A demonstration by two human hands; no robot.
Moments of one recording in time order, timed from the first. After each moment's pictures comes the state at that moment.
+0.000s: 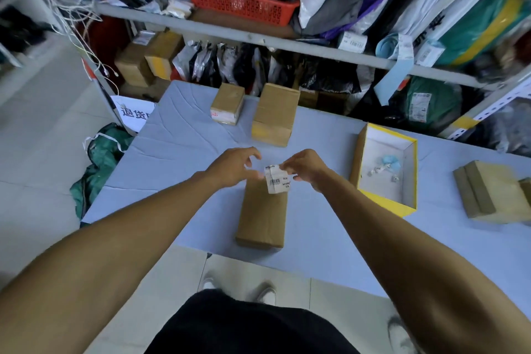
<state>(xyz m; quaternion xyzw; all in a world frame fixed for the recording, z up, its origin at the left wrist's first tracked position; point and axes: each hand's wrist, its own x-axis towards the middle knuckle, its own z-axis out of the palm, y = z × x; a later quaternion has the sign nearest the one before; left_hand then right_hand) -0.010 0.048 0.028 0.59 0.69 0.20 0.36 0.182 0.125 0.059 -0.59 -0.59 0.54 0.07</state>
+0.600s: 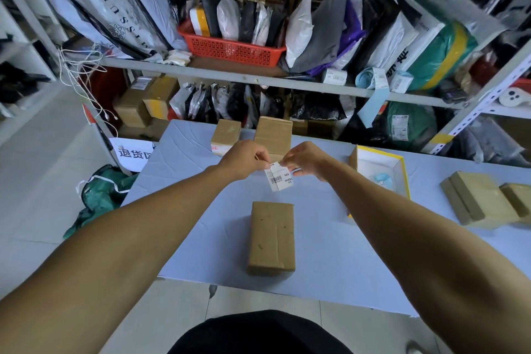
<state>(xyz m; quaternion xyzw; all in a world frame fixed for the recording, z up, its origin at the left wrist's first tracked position) -0.023 0.086 0.096 0.66 0.65 0.24 0.29 0.154 0.140 0.126 -0.57 -0.64 0.51 0.08</state>
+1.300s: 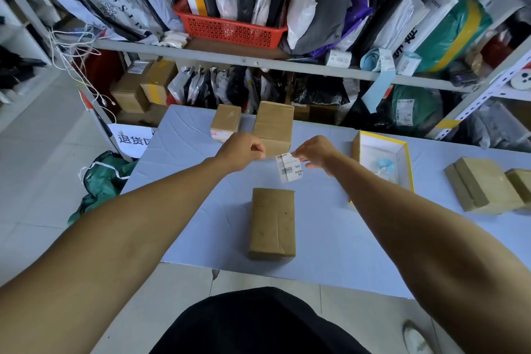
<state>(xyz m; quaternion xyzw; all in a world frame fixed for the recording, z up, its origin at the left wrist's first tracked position) -0.028 0.086 0.074 0.65 0.67 0.22 0.28 0.175 0.153 0.089 -0.63 -0.61 0.48 0.10</state>
